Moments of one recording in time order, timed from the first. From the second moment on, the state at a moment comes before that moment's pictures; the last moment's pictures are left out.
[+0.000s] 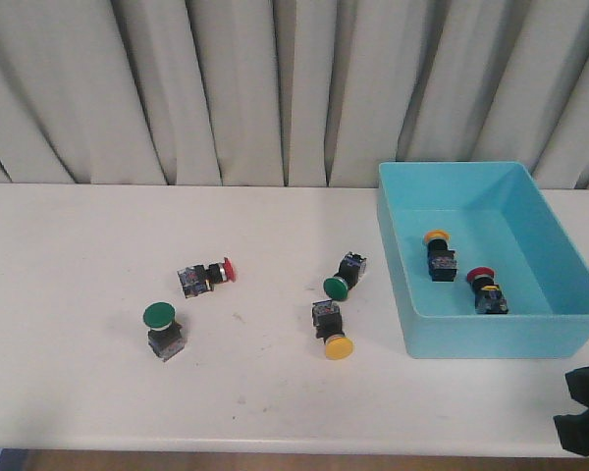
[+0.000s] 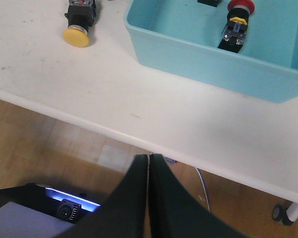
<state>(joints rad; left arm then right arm) -0.03 -0.01 0.03 0.08 0.05 -0.03 0.12 0.80 -0.66 0.13 0.88 -0.23</state>
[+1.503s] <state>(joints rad) -0.03 -0.01 0.03 0.08 0.05 -0.02 0.06 0.27 -0.27 0.09 0.32 -0.23</state>
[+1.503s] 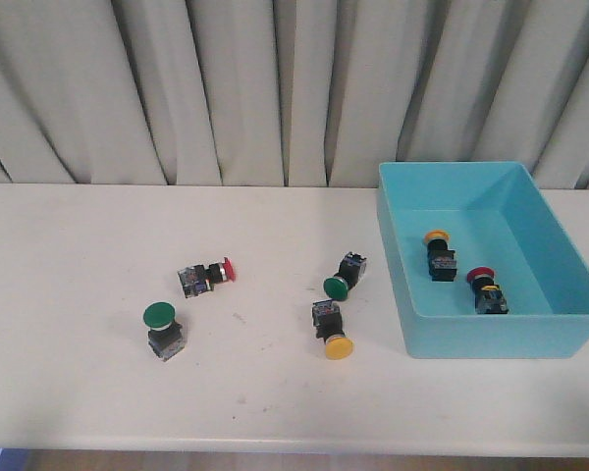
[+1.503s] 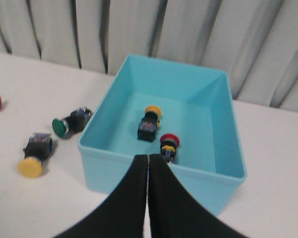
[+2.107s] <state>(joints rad) -0.03 -0.01 0.03 0.08 0.04 -0.02 0.05 0.01 0.03 -0.08 -0.01 0.01</state>
